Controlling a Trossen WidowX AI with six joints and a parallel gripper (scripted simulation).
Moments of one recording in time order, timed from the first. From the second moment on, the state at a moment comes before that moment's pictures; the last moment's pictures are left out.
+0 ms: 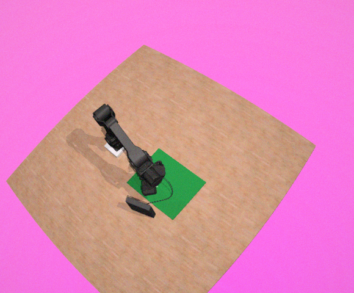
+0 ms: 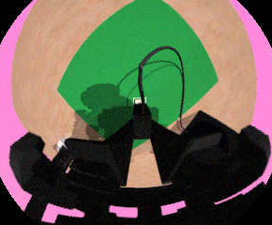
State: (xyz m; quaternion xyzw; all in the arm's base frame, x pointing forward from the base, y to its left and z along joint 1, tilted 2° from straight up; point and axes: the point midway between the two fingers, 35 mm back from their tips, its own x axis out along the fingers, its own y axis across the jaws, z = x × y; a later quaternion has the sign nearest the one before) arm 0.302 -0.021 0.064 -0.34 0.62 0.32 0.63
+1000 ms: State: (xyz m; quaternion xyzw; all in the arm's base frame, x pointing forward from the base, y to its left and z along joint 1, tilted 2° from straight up) arm 0.302 -0.021 0.060 -0.34 0.62 0.32 0.63
